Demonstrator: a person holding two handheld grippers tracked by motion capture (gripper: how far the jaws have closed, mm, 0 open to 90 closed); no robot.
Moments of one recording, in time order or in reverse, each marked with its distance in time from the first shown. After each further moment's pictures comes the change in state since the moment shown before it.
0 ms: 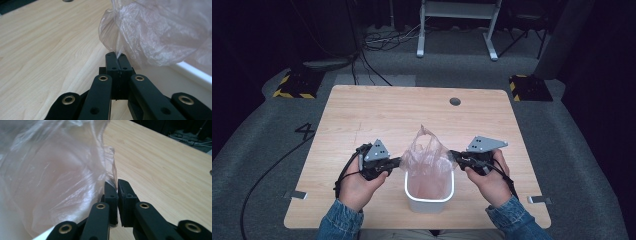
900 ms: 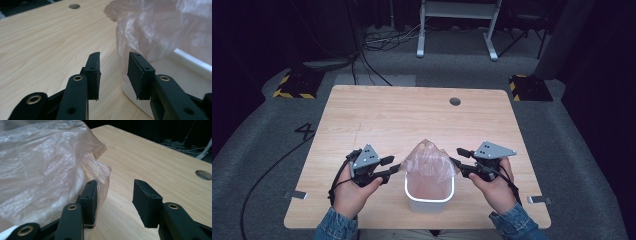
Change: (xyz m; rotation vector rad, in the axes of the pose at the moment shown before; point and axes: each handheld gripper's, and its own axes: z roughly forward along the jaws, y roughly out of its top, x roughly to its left) left arm 0.001 -0.019 -0.018 -0.136 0.040 -0.052; right arm -0.003 -0.019 -0.010 -0.089 -0.061 0.022
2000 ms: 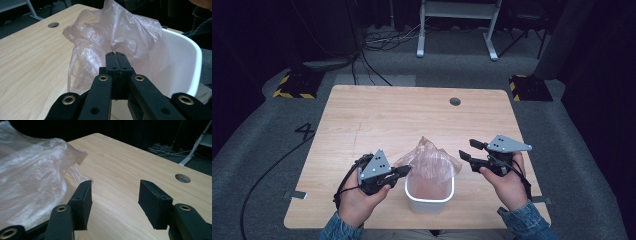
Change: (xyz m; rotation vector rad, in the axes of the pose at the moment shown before) left arm -0.041 0.023 -0.007 -0.024 -0.105 0.141; right arm -0.016 0.013 -0.024 -0.036 -0.053 0.021
